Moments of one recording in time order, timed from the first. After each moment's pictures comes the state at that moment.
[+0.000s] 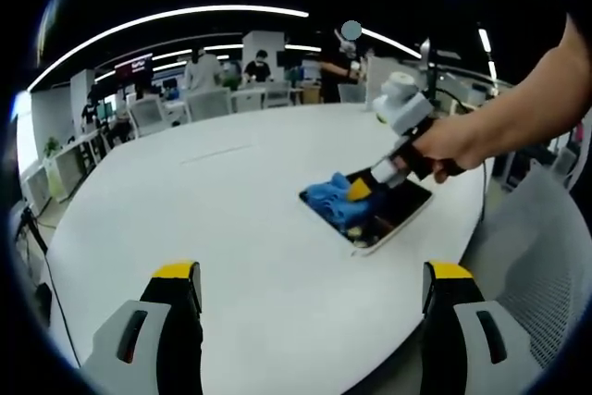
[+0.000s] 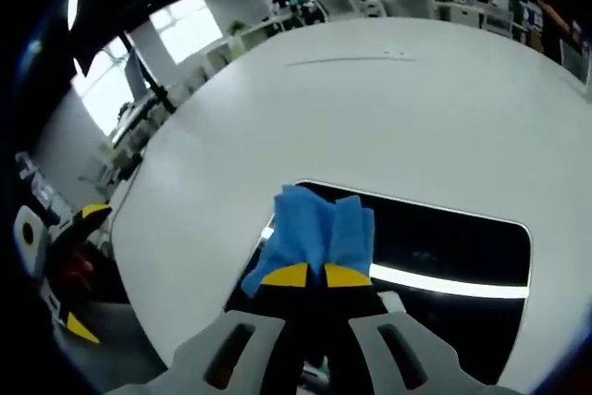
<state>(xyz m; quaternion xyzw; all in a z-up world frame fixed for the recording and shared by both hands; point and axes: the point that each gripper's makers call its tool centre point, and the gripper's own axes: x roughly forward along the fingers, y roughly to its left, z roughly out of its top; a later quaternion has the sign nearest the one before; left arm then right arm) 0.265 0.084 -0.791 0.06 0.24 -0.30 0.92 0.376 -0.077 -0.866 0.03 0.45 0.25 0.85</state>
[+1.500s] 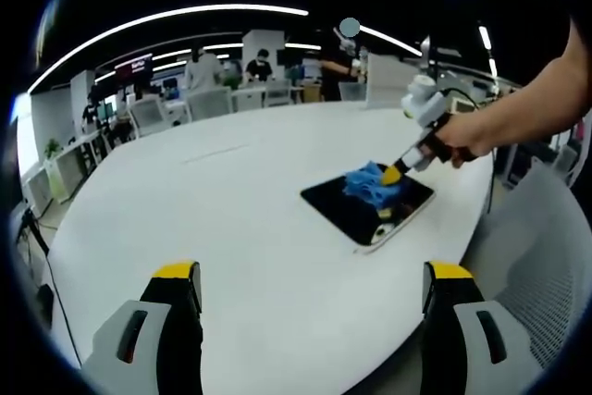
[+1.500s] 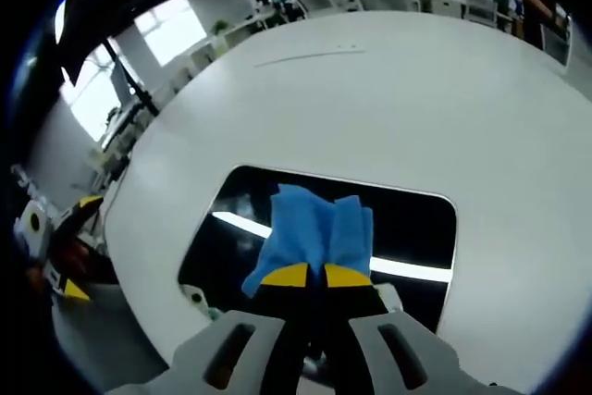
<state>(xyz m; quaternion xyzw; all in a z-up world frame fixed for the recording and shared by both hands) 0.265 0.085 -0.792 0.06 0.24 -0.30 0.92 0.368 -0.154 -0.867 0.03 0.47 0.22 0.85</state>
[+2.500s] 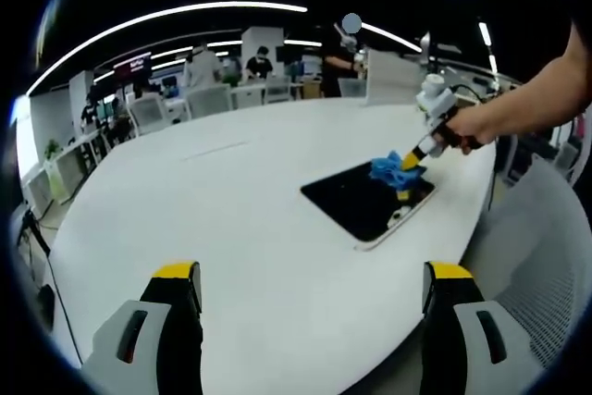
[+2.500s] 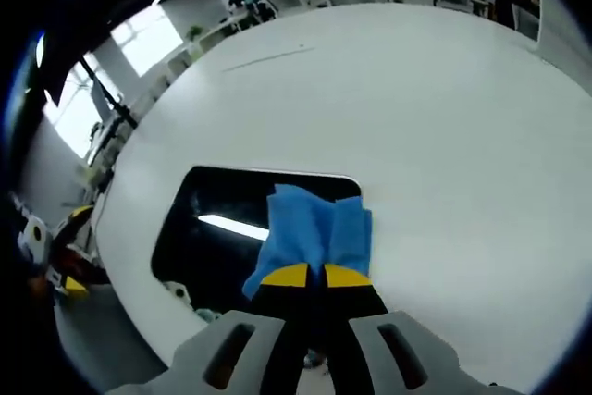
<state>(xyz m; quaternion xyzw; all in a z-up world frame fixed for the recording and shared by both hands) 0.265 0.086 -0.795 0.07 0.25 -0.29 0.92 0.368 -0.226 -0.867 0.04 0.49 0.17 0.85</state>
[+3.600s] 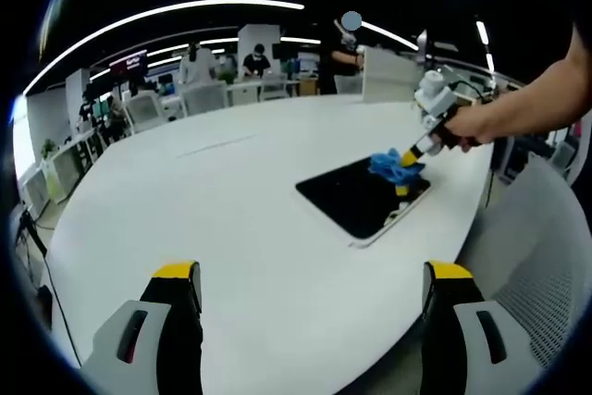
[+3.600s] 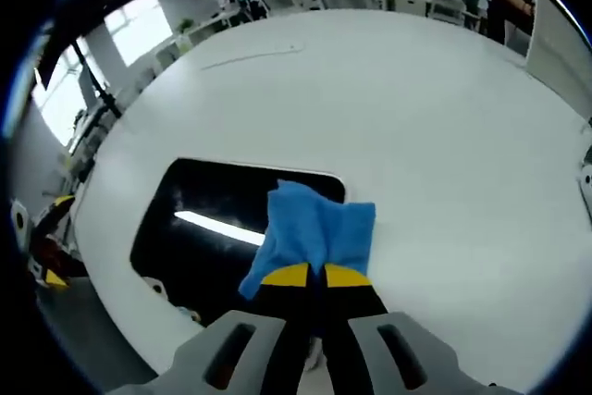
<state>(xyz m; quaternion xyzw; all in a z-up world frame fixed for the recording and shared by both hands) 0.262 0.083 -0.797 0.07 0.25 -0.30 0.92 0.363 -0.231 -0.868 -0.01 0.48 0.14 0.87</state>
